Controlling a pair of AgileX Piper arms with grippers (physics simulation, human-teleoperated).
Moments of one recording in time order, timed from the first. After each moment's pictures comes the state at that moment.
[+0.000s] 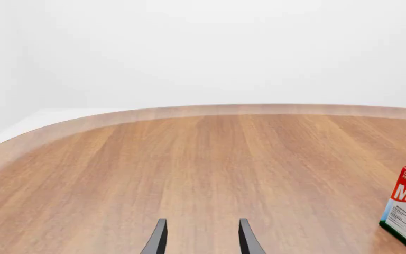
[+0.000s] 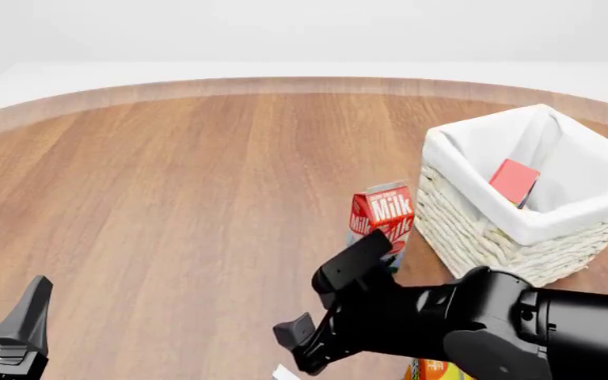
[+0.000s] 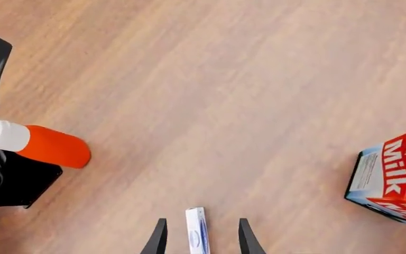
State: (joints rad) left arm 0.00 0.00 0.00 0.00 0.00; right arm 0.99 1.33 -0.69 0.20 0.30
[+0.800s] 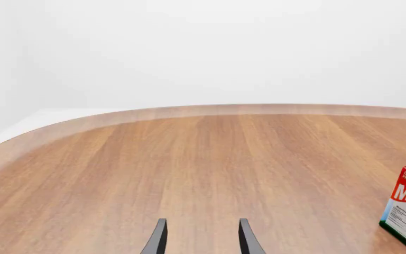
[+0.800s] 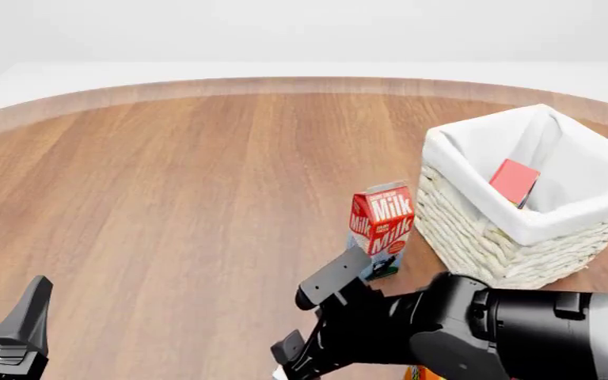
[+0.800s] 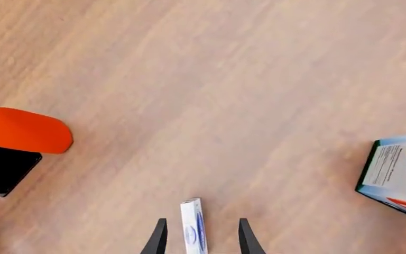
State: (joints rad) left arm 0.00 0.00 0.00 0.00 0.00; right arm 1.01 1.44 -0.72 0.24 0.29
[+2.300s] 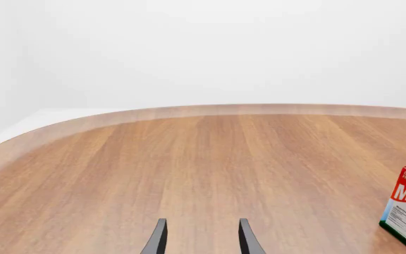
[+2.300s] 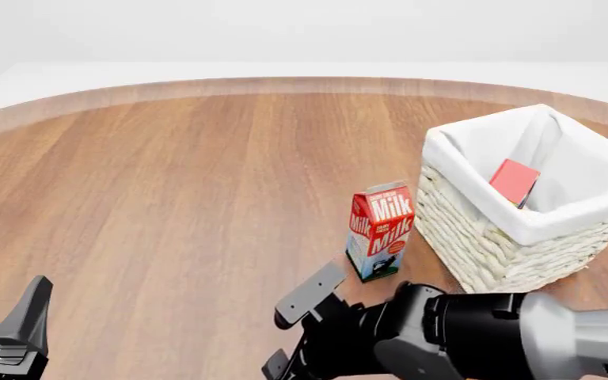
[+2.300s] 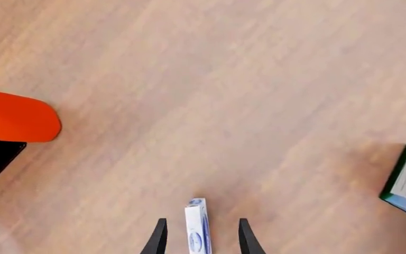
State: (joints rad) left arm 0.00 0.00 0.00 0.00 0.00; right arm 1.05 1.56 -0.76 0.26 0.28
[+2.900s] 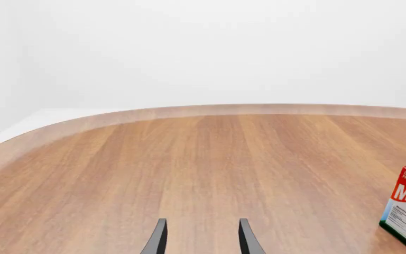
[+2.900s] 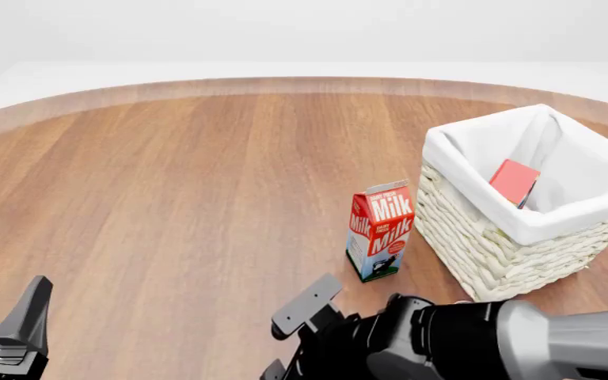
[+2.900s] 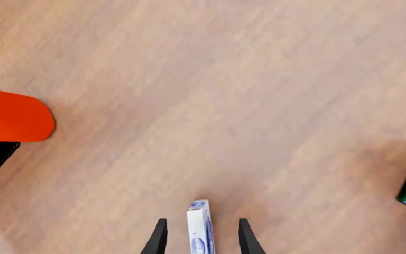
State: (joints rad) left arm 0.00 0.00 0.00 0.00 0.00; right arm 1.06 1.60 -0.74 0.20 0.30
